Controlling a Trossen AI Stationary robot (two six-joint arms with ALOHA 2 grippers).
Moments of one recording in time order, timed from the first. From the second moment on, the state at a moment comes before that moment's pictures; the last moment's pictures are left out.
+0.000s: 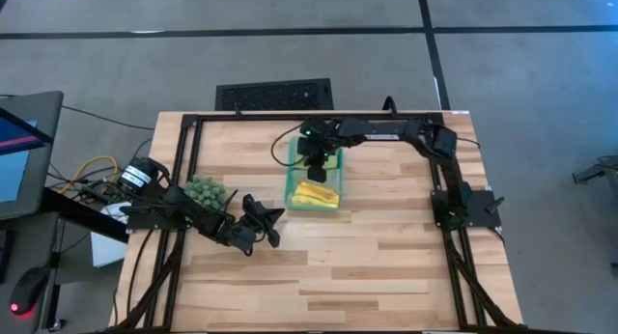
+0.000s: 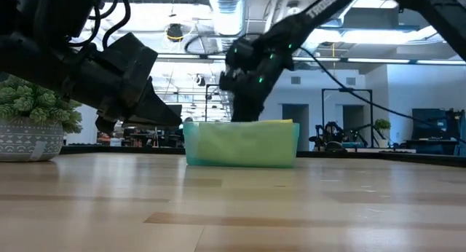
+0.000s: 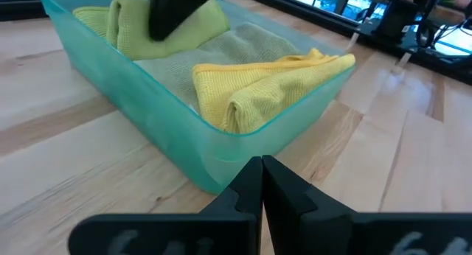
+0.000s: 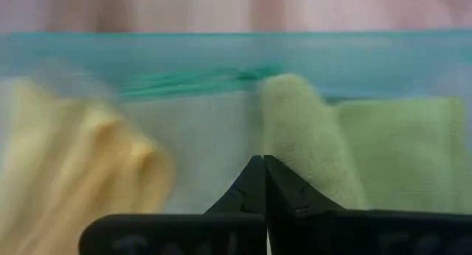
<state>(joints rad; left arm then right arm) -0.44 1.73 0.45 0.75 -0.93 -0.70 -0.37 2.08 1.53 -0.53 -0.29 -0.31</state>
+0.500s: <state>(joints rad) -0.43 1.73 0.45 0.75 -0.93 -0.70 -0.32 2.13 1.54 -0.67 -0.04 -0.26</state>
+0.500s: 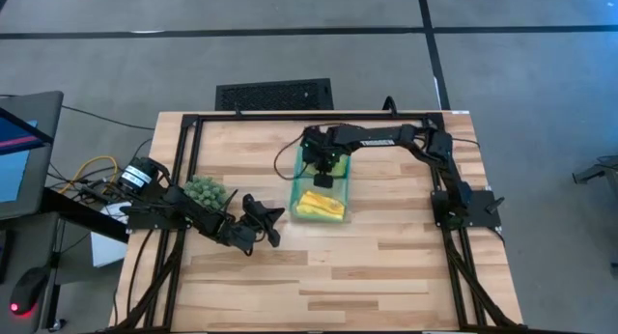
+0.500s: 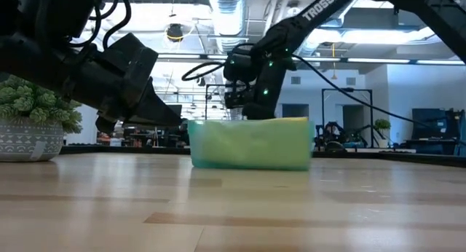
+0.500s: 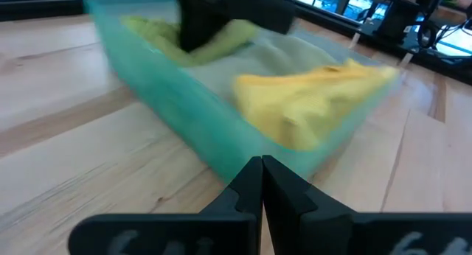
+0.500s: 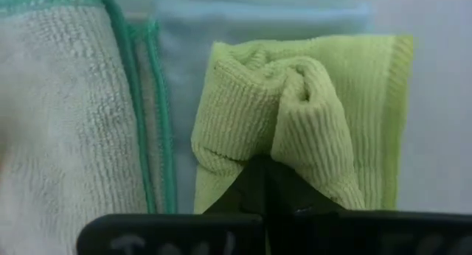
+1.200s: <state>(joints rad) -0.43 1.73 0.45 0.75 -0.93 -0.70 -0.20 2.00 1.52 -0.65 -0.32 -0.24</state>
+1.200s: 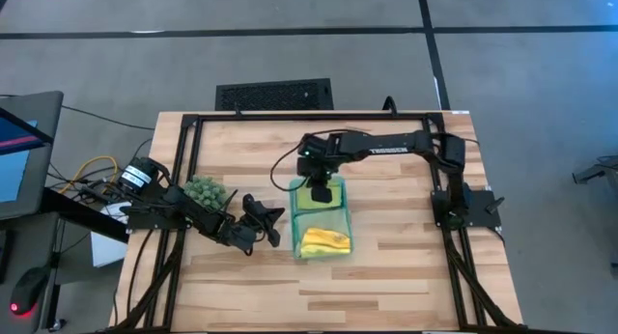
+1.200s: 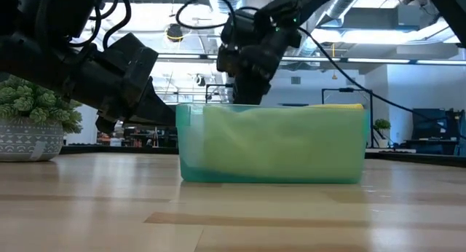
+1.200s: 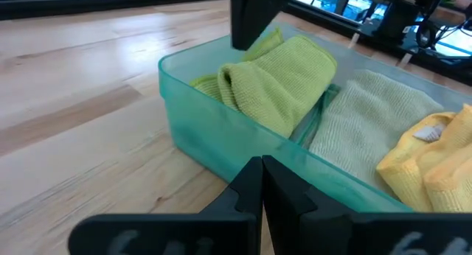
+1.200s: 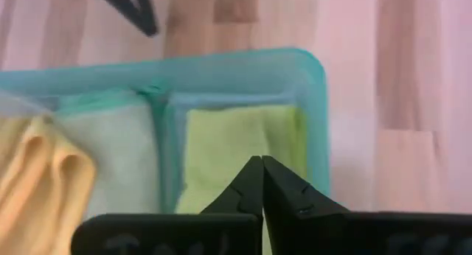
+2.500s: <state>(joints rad) -0.43 1.74 0.45 0.76 -0.92 -0.70 -0.16 1.88 1.18 -0.56 -0.15 -0.14</state>
